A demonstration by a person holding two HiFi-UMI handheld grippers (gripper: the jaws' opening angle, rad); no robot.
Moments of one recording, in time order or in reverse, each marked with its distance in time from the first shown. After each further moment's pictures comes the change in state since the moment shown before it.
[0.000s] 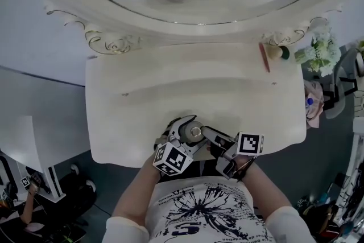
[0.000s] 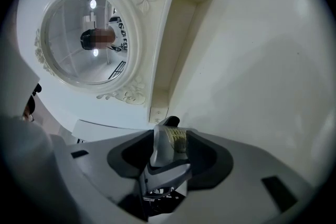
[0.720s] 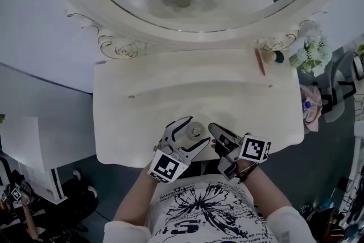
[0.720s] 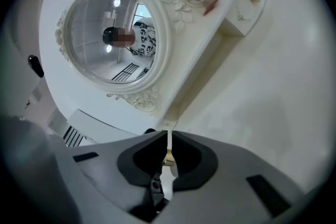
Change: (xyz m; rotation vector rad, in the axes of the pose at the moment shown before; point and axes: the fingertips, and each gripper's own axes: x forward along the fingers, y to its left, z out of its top) left arm -0.059 0.011 0.073 -0.077 -0.237 0.106; right arm -0.024 0.047 0.019 -0.186 -0.145 -0.024
